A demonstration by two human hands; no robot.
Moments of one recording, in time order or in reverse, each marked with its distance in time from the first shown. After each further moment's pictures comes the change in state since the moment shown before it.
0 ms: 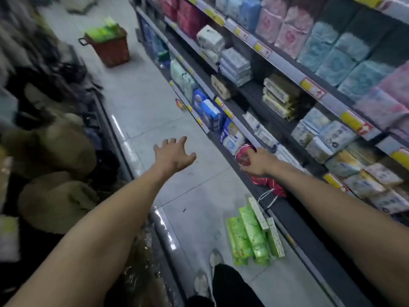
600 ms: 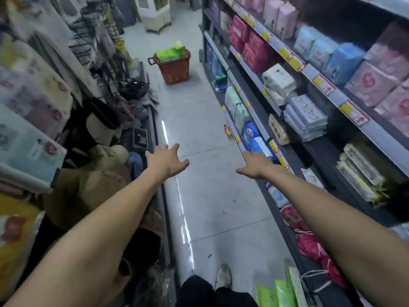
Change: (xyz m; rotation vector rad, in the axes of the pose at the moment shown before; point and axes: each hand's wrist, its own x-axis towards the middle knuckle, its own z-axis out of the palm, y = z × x) left_hand 0.198 -0.160 -0.122 0.078 0.033 -0.344; right_hand 0.269 -0.168 -0.166 0.031 -0.035 -0.225
